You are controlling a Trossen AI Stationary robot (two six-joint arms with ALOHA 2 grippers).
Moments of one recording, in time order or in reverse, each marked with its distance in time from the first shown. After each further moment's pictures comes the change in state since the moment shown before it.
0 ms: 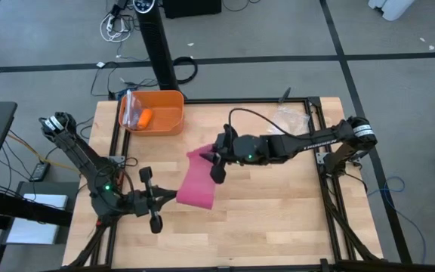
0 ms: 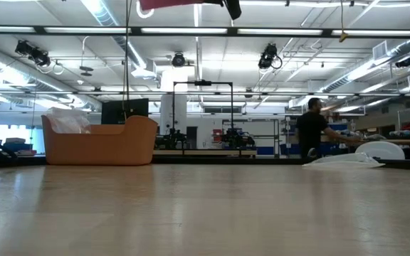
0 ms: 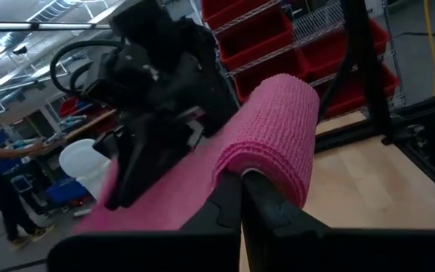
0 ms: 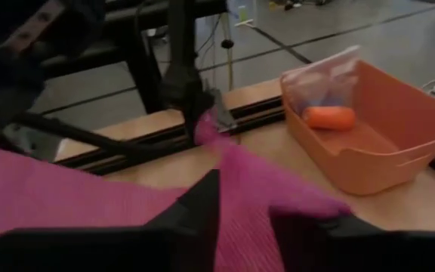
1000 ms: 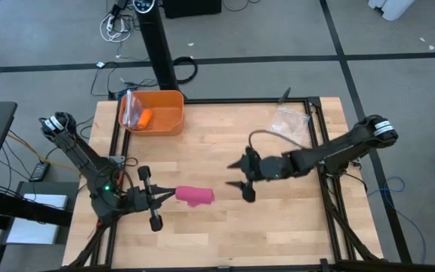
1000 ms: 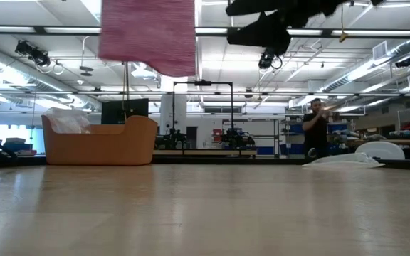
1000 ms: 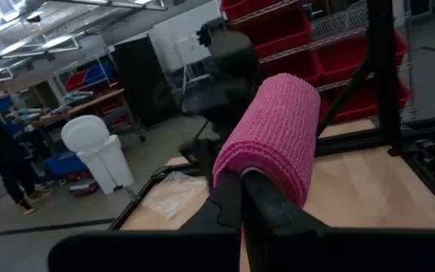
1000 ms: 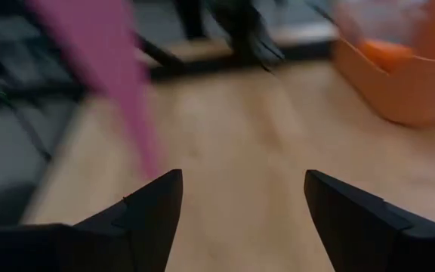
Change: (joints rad) left arm 0.011 -0.002 -0.010 -0.013 -0.052 -0.133; right arm 0.136 -0.230 -0.584 0.341 -0.060 -0.041
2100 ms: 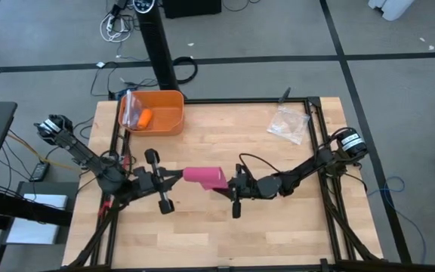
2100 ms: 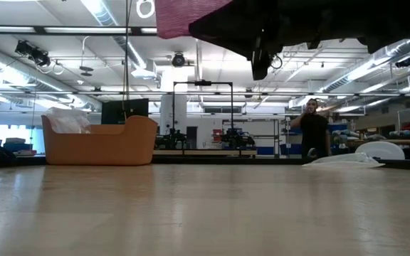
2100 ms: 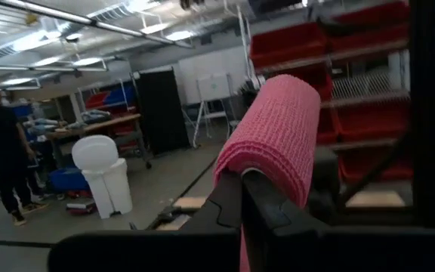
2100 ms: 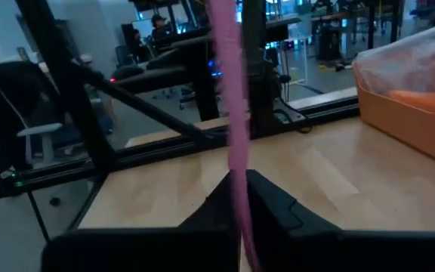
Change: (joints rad) left arm 0.198 -0.006 0.003 0.280 0.176 0.099; right arm 0.083 0.378 -0.056 0.754 0.162 -0.011
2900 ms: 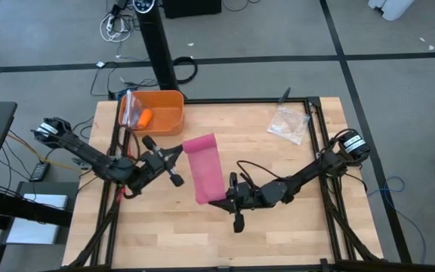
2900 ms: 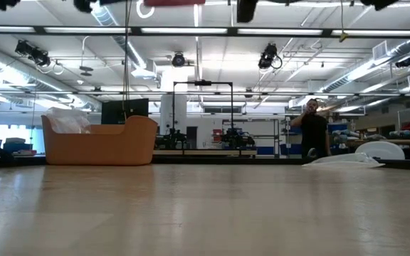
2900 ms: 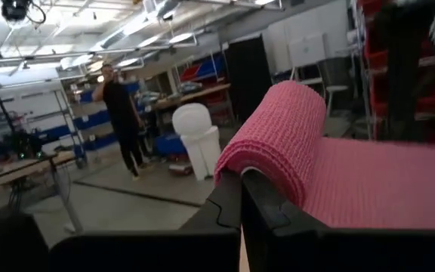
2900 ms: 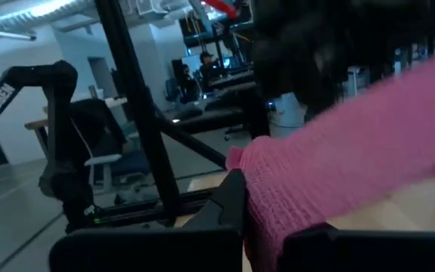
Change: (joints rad) left arm 0.187 0.000 -0.195 0.185 -0.164 0.082; right arm 0.087 -0.017 0.165 -0.016 -0.052 -0.043
